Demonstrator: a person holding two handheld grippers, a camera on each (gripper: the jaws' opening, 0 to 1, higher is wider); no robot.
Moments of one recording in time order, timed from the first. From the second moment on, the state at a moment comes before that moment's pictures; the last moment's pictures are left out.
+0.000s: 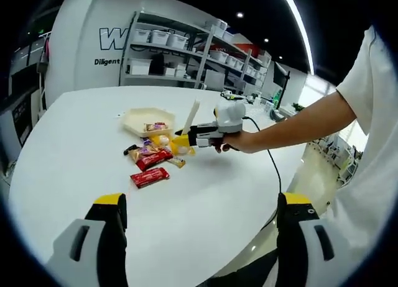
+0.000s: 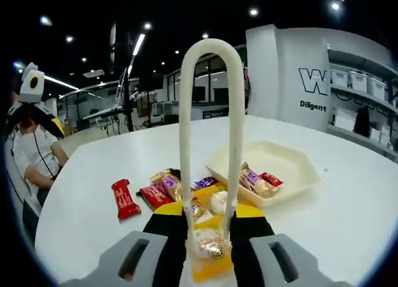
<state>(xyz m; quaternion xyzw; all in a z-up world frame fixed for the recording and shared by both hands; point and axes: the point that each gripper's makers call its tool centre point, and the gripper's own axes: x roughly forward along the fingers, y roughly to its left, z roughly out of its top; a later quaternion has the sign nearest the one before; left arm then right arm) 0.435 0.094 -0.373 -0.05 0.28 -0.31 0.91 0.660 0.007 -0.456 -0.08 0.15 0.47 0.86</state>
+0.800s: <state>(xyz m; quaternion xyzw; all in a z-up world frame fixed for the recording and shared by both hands) 0.438 0.088 -0.368 -0.05 0.28 -0.31 0.91 0.642 0.000 -0.458 -0.08 0.15 0.51 0.84</state>
